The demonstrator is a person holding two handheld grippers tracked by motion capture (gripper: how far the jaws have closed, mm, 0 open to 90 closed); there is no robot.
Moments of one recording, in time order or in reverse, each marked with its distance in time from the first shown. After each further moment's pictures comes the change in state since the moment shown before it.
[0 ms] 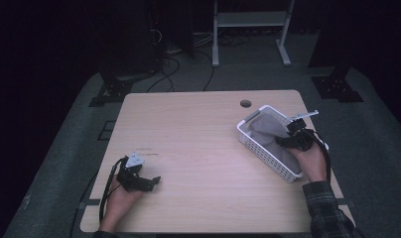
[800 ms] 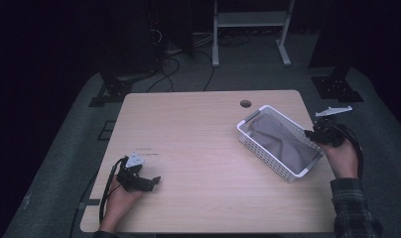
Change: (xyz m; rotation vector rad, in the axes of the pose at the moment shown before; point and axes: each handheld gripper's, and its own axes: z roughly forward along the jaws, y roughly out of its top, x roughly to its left) left arm 0.000 0.000 0.000 0.002 0.000 0.002; right arm -0.065 -0.014 -0.041 -0.040 -0.124 -0.032
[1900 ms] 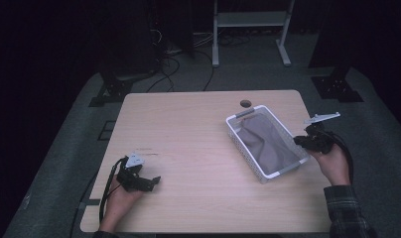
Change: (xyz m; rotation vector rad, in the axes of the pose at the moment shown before) left arm 0.000 0.000 0.000 -0.002 0.000 -0.003; right arm 0.035 -0.006 0.003 0.023 0.158 -0.019
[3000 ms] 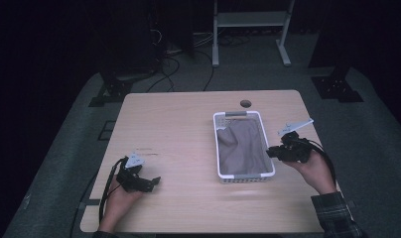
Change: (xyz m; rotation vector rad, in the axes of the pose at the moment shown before) left arm 0.000 -0.001 -0.001 -0.002 -0.008 0.008; right arm 0.076 0.012 -0.001 0.017 0.257 -0.169
